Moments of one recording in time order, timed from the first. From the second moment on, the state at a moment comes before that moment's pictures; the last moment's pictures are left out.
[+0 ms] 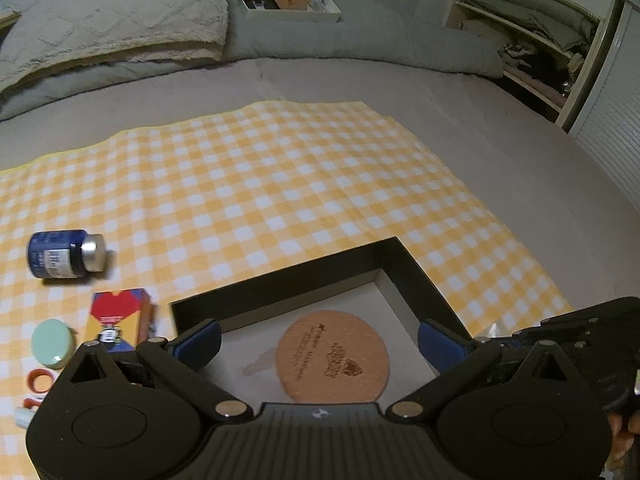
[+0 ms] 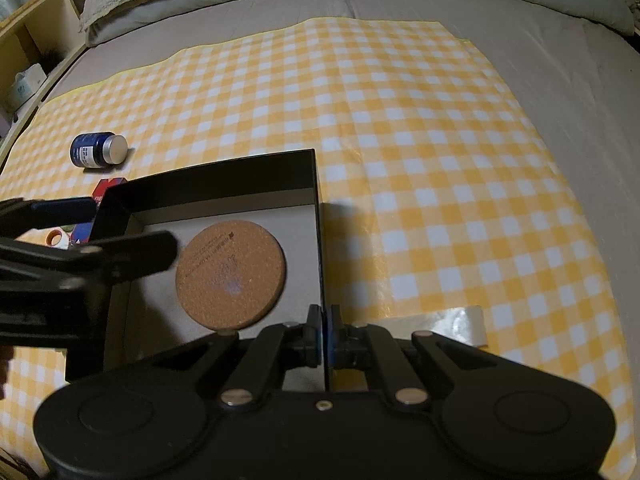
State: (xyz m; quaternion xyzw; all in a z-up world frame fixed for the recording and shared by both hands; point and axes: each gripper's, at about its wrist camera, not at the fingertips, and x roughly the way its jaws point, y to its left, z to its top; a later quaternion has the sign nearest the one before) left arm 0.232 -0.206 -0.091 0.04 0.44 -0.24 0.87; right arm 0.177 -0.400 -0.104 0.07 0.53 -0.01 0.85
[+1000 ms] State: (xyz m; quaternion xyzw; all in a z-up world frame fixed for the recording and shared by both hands) left arm 0.235 -0.068 -0.070 0.01 0.40 -0.14 0.90; right arm 0.172 -0.399 -0.101 0.07 0.53 -0.01 0.85
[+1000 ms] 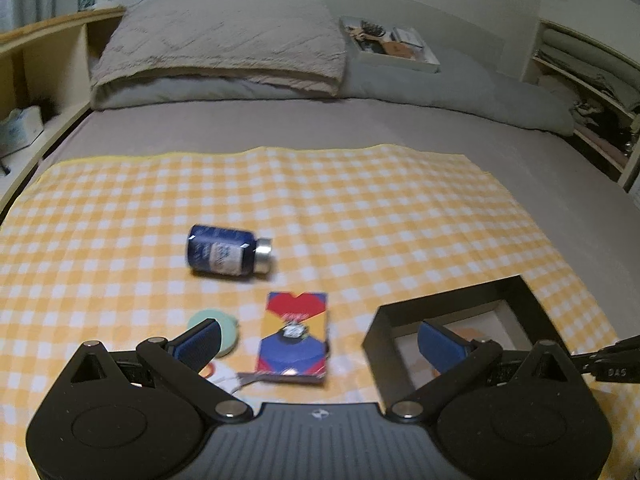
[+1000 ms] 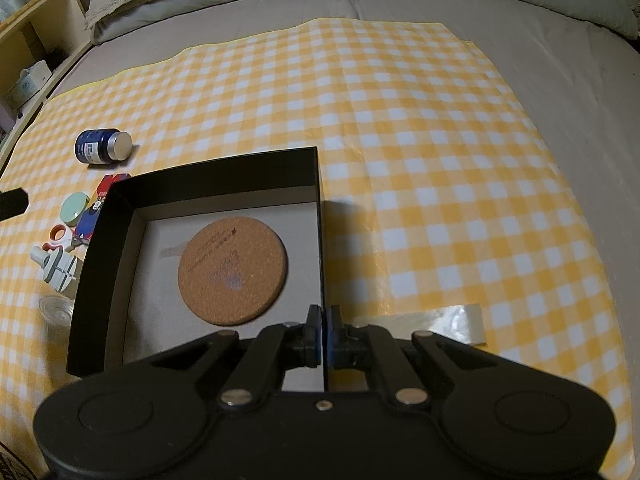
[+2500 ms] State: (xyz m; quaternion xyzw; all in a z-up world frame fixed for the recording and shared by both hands) left arm 0.266 0.004 -0.148 -0.01 0.53 -0.08 0.84; right arm 0.176 -0.400 -0.103 0.06 0.53 -0.01 0.84
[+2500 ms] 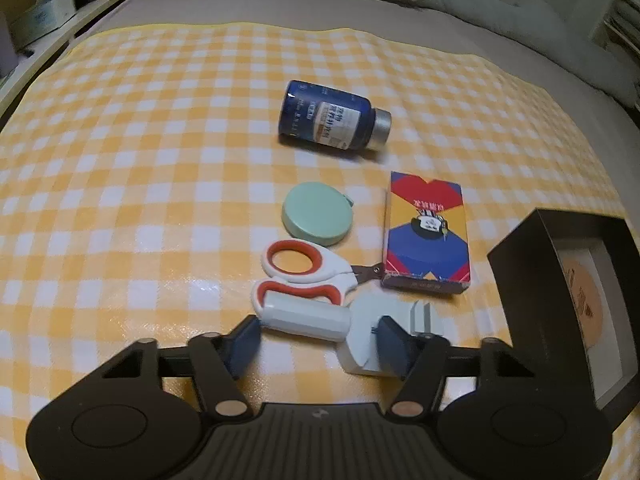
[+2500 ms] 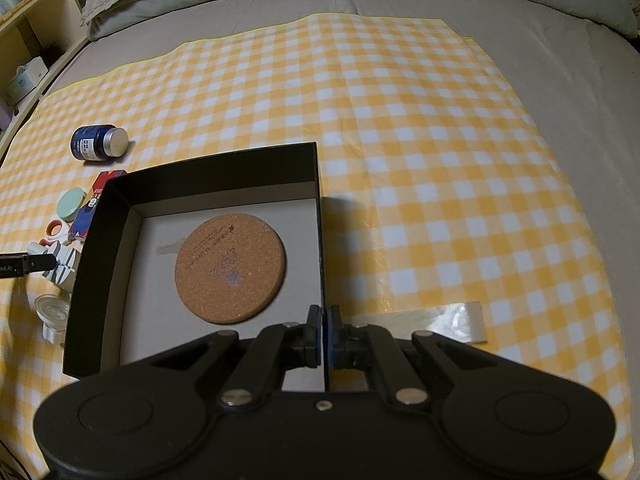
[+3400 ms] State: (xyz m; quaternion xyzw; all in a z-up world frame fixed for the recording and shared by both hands) left arm 0.264 -0.008 -0.090 -0.06 0.48 -0.10 0.87; right arm 0.176 -0.400 -0.103 0.06 0.53 -0.01 0.84
